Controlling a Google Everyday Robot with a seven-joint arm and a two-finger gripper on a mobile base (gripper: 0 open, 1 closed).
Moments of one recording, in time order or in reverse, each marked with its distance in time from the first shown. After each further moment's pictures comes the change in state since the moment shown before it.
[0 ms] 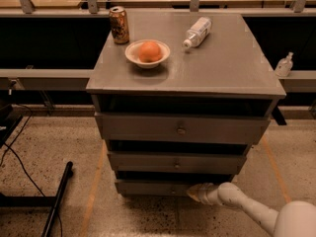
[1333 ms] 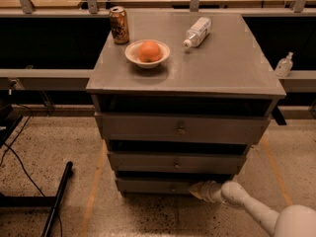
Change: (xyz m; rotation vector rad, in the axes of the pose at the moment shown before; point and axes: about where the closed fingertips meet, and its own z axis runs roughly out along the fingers) arm 0.002 -0.018 0.000 0.007 -0.029 0.036
